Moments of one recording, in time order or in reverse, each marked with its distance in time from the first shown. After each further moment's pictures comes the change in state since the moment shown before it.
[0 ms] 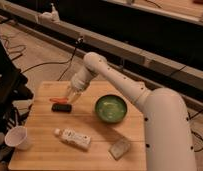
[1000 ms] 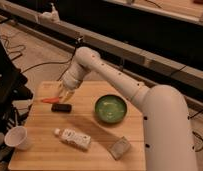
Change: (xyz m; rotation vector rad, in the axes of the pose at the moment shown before) arm -0.083 0.008 -0.009 -0.030 -0.025 -0.235
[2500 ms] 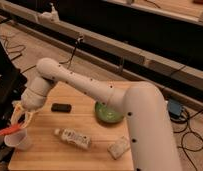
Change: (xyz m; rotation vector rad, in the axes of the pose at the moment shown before) arm -0.150 0.033 0.109 -0.211 -0.285 -0.235
